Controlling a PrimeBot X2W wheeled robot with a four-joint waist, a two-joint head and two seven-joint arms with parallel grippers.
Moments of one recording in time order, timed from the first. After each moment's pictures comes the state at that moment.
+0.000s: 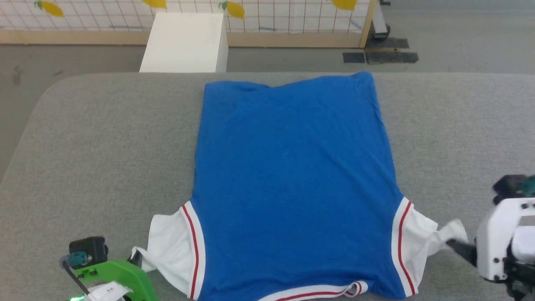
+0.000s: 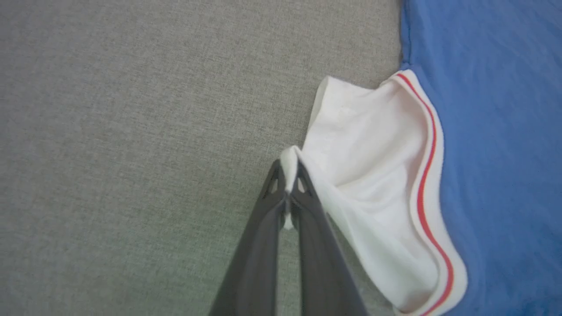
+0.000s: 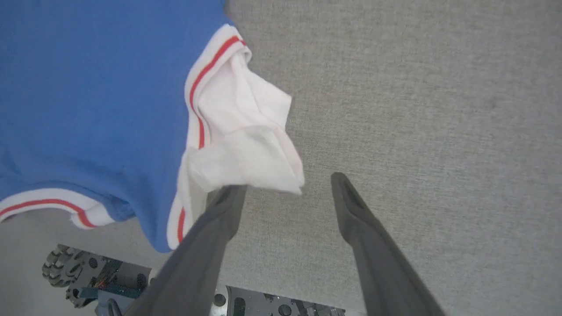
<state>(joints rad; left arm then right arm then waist) 0.05 0.35 -0.19 0.08 -0.62 0.20 0.26 -0.08 -0.30 -0.13 -0.05 0.44 0.13 1.15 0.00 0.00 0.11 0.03</state>
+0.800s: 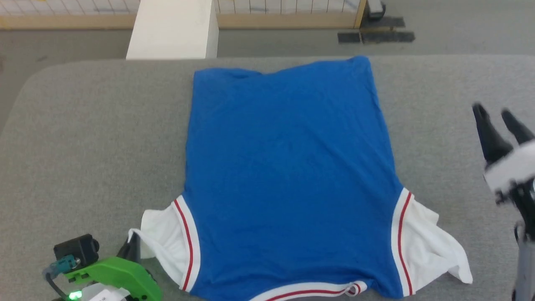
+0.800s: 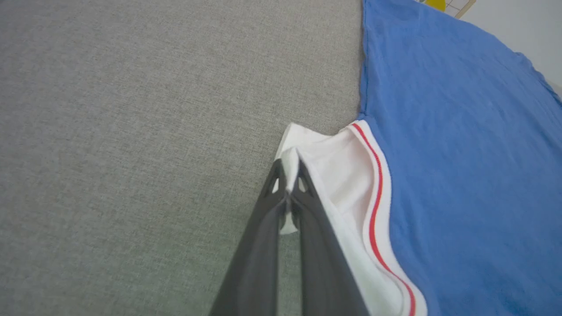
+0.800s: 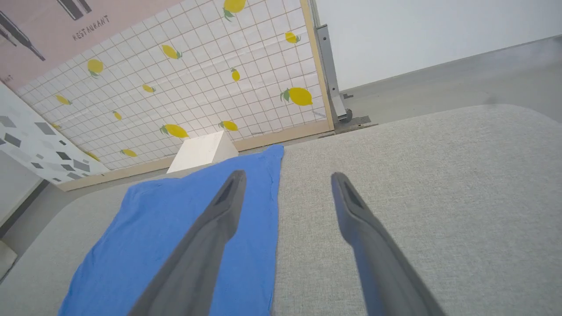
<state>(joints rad) 0.11 0.32 -0.16 -0.08 -0.64 0.24 0.15 -0.31 -0.14 -0.27 0.00 0.44 0.13 0.44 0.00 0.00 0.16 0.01</state>
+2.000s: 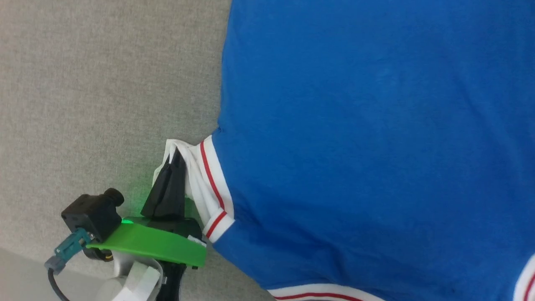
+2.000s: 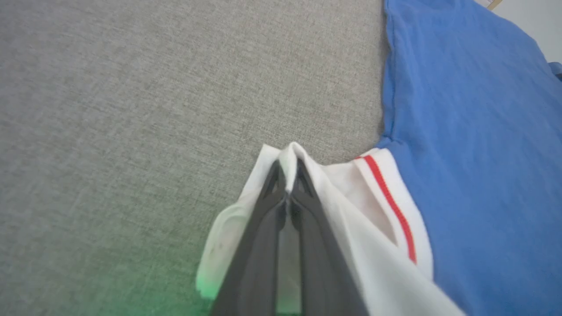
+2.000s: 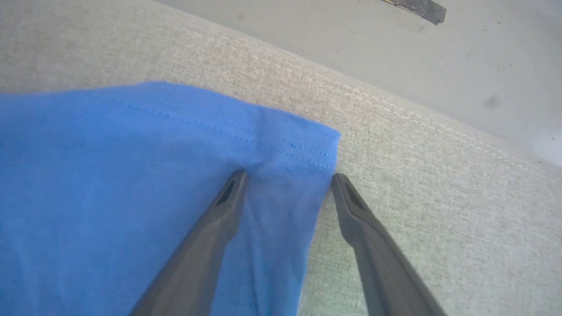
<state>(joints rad) -0.03 0.22 -0.26 -0.37 -0.60 0.19 0.00 -1.27 -0.39 0.05 0.44 0.06 0.13 1.14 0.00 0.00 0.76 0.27</state>
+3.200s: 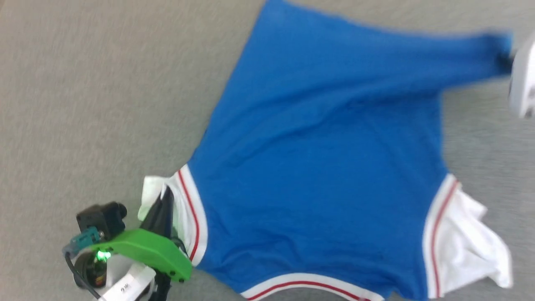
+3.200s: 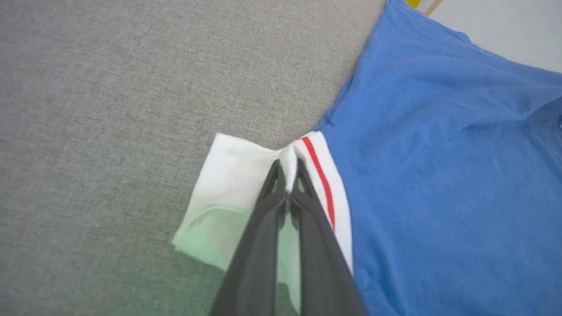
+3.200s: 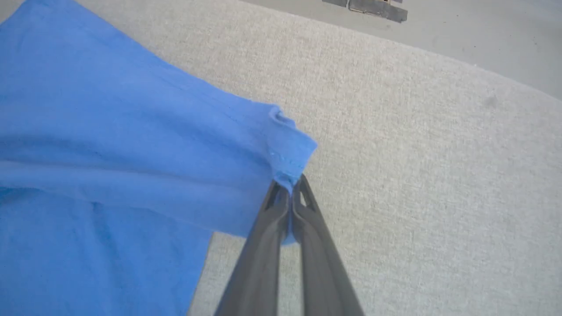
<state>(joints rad) 0.00 0.28 -0.25 -0.21 -0.62 0.21 0.11 -0.78 -0.44 0.03 0.24 0.37 0.13 0.98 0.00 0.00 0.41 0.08</state>
